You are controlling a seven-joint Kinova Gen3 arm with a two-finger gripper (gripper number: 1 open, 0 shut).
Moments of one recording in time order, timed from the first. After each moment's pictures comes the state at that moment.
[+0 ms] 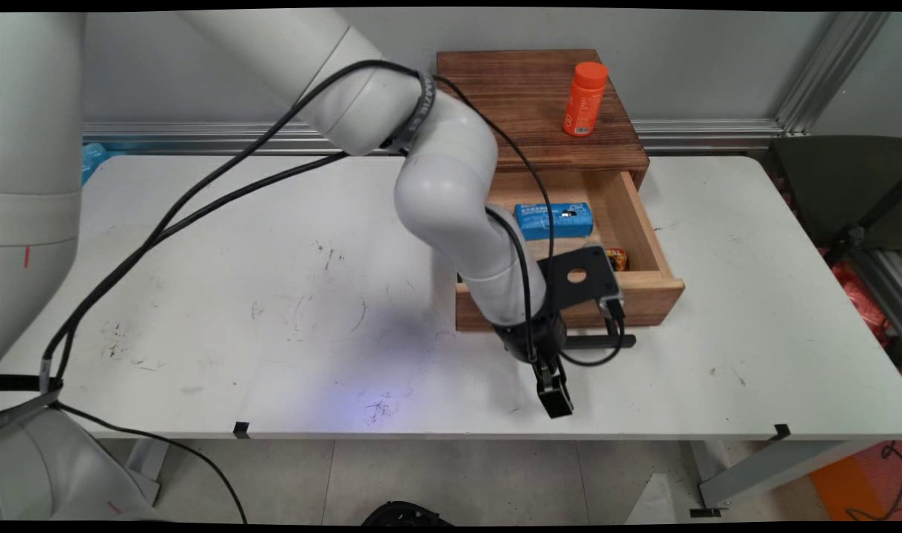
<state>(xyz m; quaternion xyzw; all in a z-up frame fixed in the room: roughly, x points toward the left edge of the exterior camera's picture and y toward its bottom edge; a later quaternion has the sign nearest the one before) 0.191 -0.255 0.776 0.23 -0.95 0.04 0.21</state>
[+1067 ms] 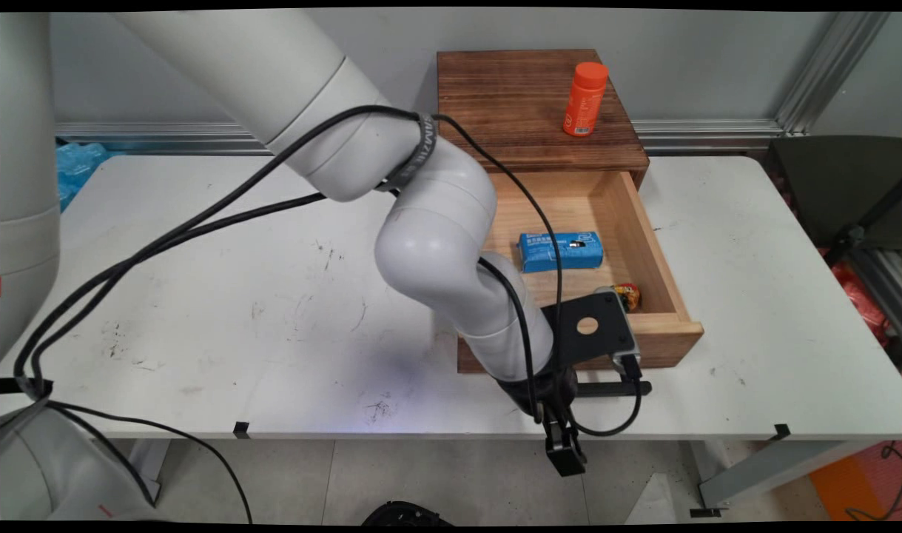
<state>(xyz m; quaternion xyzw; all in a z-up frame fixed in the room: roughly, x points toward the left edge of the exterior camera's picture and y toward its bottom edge) 0.169 -0.197 0.779 0.22 -0.95 0.03 0.23</state>
